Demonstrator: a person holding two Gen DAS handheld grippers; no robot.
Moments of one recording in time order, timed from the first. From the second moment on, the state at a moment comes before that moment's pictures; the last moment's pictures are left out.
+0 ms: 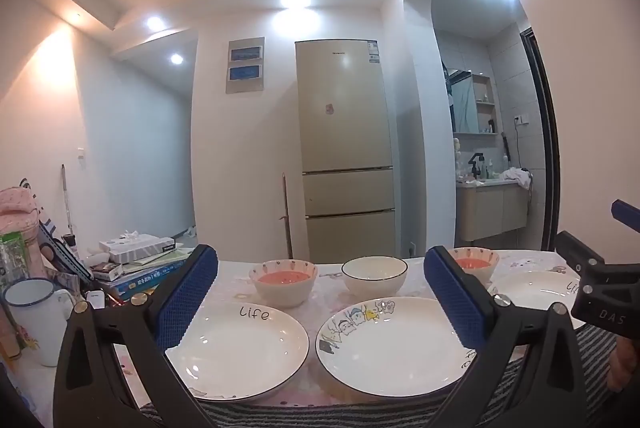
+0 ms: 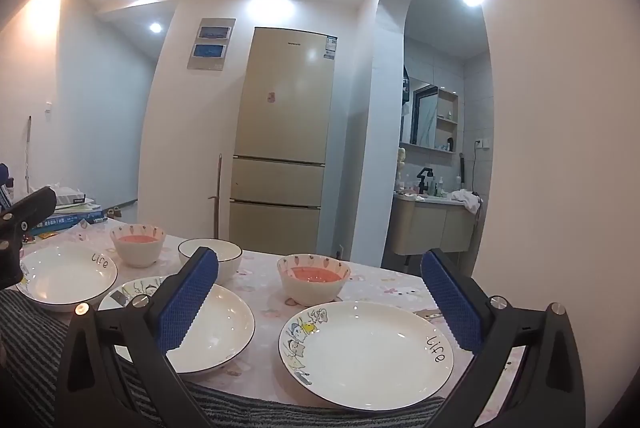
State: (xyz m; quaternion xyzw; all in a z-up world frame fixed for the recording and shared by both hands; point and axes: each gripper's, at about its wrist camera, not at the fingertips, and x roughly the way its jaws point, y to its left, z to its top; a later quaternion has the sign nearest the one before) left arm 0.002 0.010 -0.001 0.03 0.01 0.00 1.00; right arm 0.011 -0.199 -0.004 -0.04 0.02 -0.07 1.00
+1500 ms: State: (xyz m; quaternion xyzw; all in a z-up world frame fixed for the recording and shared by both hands) left arm 0.013 0.015 -0.002 0.03 0.05 0.01 1.00; right arm 0.018 -0.192 -0.009 -0.05 0.03 -0.09 0.99
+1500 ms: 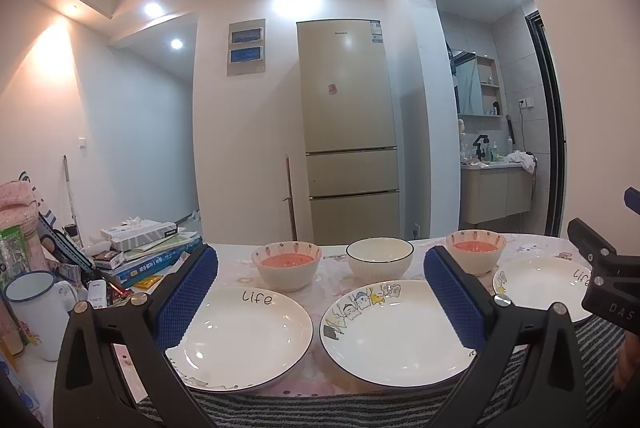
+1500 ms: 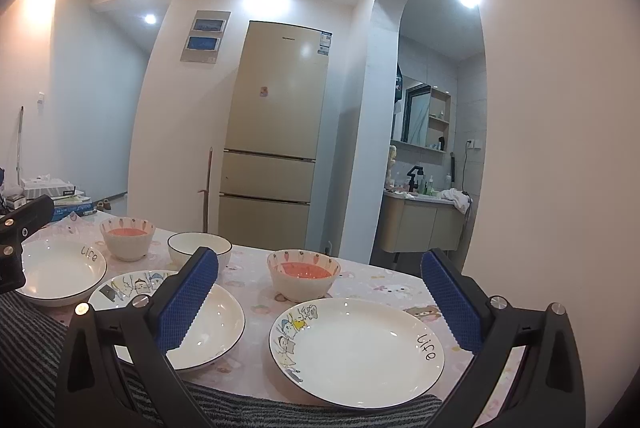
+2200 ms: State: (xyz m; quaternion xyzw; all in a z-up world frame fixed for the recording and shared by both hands) left arm 0.019 0.018 -0.003 0.02 0.06 0.04 1.00; right arm 0.029 -0.198 -0.016 -0.04 0.05 -0.09 0.99
